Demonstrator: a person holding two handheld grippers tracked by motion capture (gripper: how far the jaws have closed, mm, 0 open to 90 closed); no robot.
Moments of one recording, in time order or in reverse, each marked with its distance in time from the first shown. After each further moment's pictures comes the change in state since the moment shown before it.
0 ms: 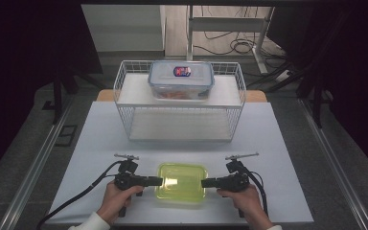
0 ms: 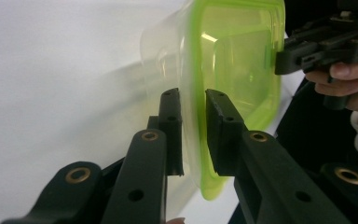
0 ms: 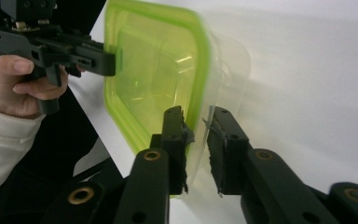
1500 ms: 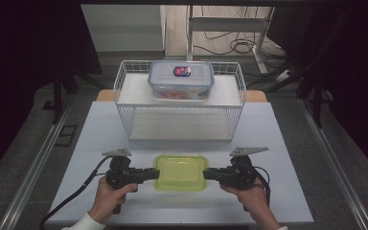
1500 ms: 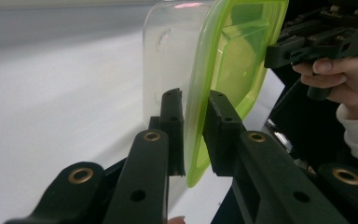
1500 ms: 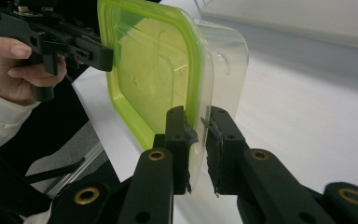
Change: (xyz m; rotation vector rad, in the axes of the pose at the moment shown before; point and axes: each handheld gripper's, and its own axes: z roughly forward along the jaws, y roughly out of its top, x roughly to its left) left arm -0.040 0.011 -0.038 -0.139 0.011 0.182; right arm 0.043 0.015 -0.033 -0.136 -0.039 -0.298
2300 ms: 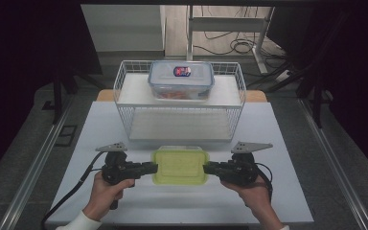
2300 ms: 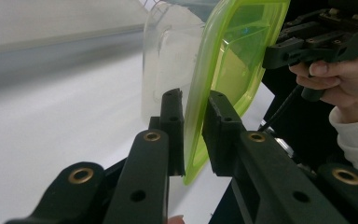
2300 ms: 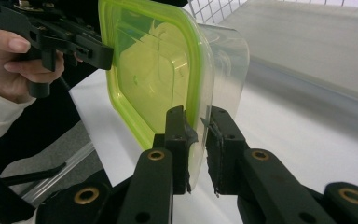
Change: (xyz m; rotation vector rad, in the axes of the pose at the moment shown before) left arm -0.012 0.018 -0.015 -0.043 0.003 0.065; right arm 0.019 0.019 -0.013 -0.053 -0.039 -0.108
